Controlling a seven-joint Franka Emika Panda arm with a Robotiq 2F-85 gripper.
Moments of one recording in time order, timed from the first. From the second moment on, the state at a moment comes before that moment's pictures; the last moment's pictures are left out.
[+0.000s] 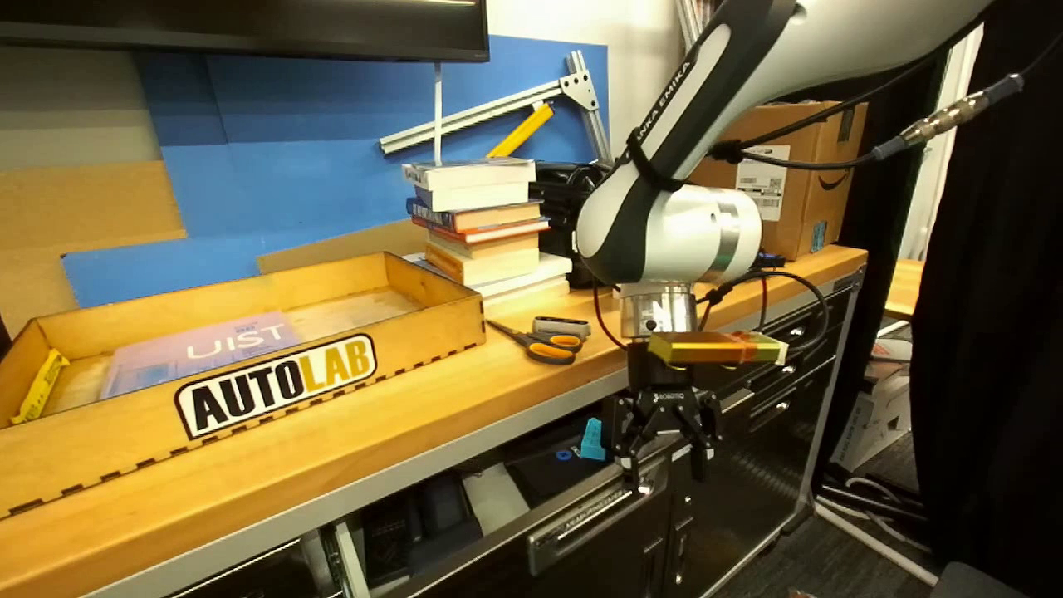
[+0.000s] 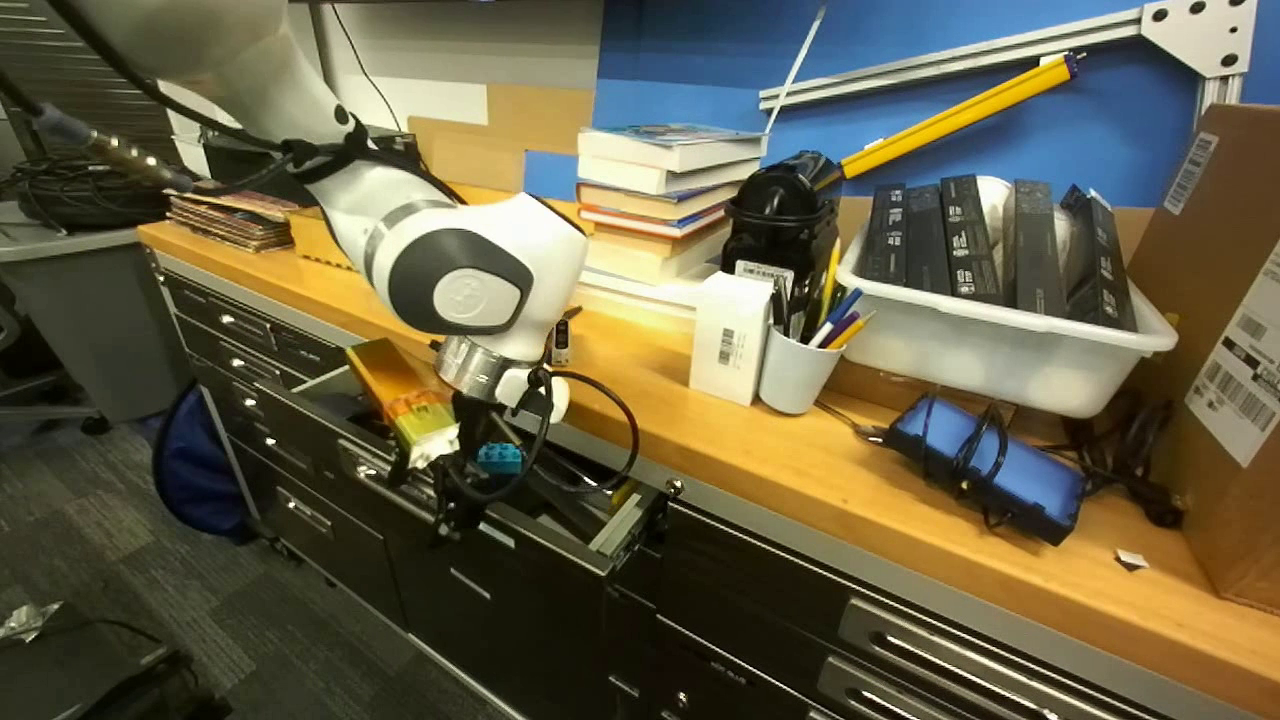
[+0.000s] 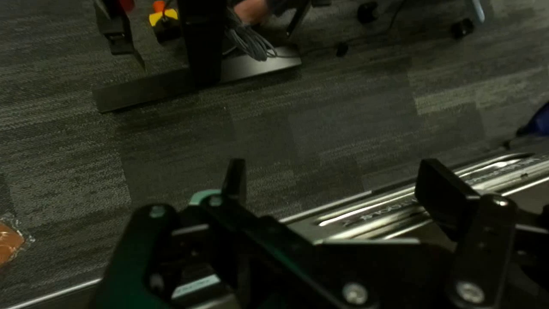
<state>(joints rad) -0.06 0.23 -0.03 -2.31 0.26 2.10 -0.05</state>
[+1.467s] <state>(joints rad) 0.07 -0.24 0.04 -2.48 -0.12 2.47 0.43</state>
